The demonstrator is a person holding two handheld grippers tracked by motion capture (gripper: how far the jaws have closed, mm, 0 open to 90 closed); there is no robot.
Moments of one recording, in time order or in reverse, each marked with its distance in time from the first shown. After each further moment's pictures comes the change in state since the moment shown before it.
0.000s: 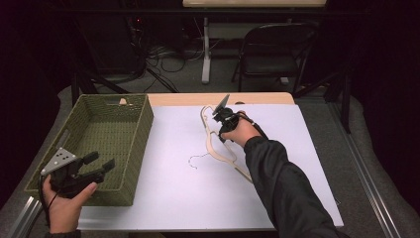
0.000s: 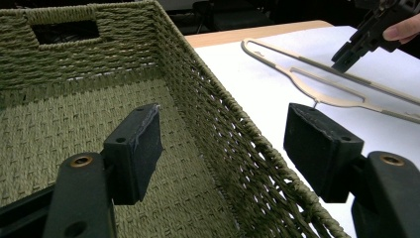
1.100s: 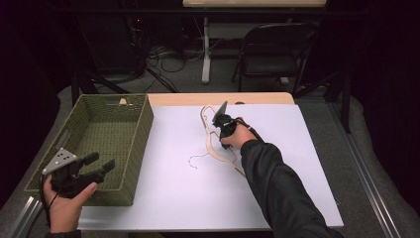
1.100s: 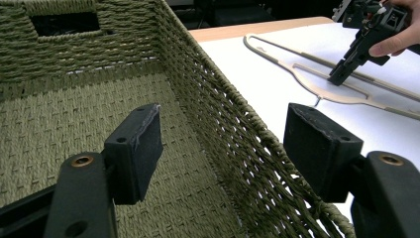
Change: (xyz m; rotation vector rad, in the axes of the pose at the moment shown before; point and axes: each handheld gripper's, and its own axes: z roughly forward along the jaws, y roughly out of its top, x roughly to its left) left arm 0.003 -0.003 0.003 0.014 0.000 -0.008; right arm -0.002 -0.003 0.036 0.096 0.016 0.060
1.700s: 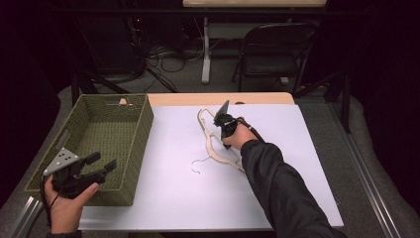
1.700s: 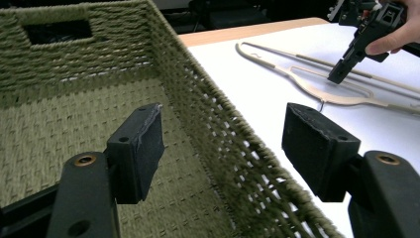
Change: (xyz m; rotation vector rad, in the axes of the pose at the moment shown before) left arm -0.008 0.004 -0.001 -0.011 -0.012 0.021; right arm 0.001 -0.003 -0.011 0.040 -0.004 0.022
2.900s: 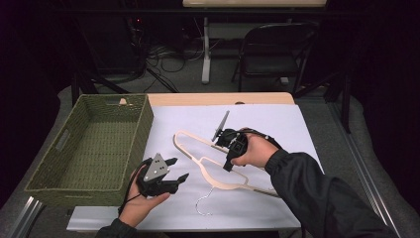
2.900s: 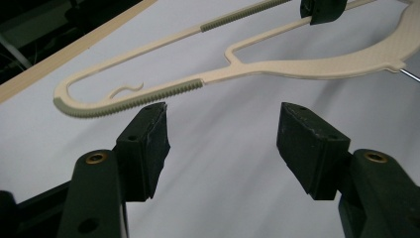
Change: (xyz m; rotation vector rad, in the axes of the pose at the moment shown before) left arm -0.133 -0.004 0.114 0.092 -0.271 0.418; right arm 0.060 -0.082 -0.084 -0.005 0.256 -0.384
